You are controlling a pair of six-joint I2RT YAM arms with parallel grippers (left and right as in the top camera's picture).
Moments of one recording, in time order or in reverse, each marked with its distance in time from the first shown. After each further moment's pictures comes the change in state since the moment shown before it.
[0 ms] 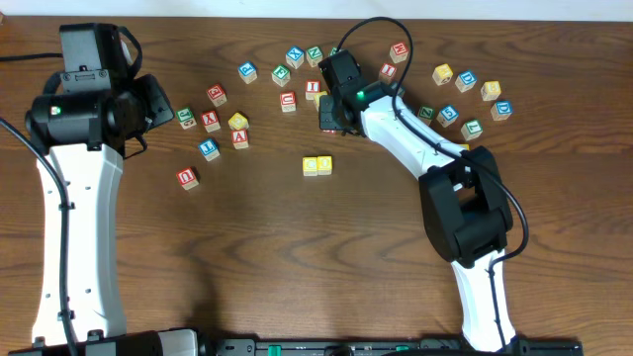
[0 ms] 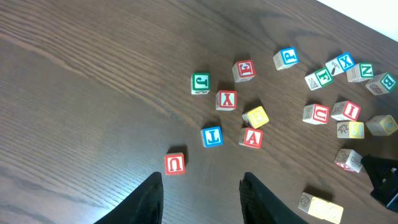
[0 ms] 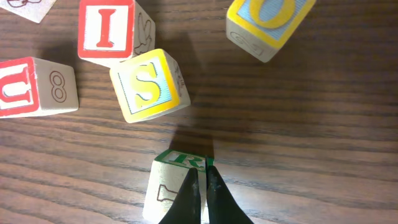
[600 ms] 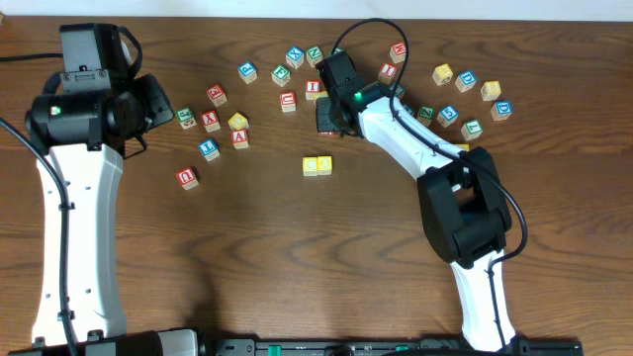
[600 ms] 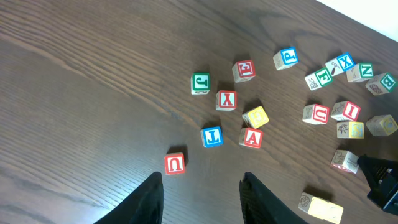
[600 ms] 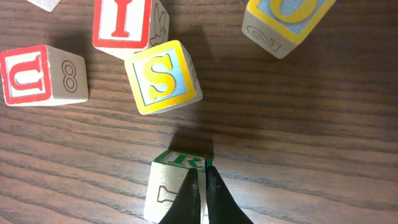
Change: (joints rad) left arm 0.000 0.000 0.000 0.000 0.000 0.000; right arm 0.007 0.000 0.000 -0.002 -0.014 -0.023
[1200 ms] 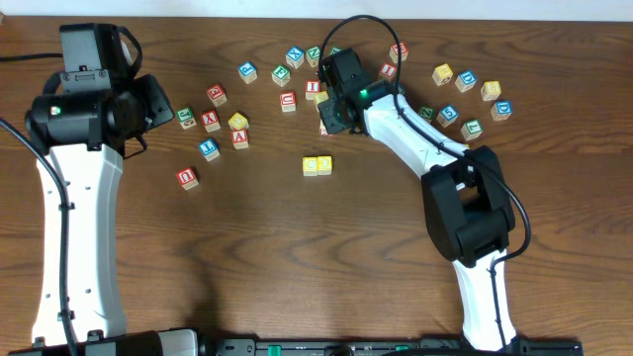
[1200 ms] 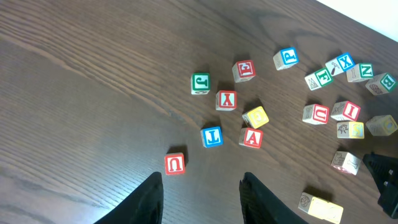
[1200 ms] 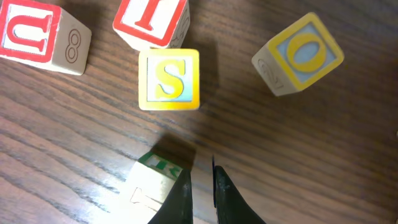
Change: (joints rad) left arm 0.000 0.000 0.000 0.000 0.000 0.000; right arm -0.023 -0.003 0.000 0.013 -0.008 -0.353
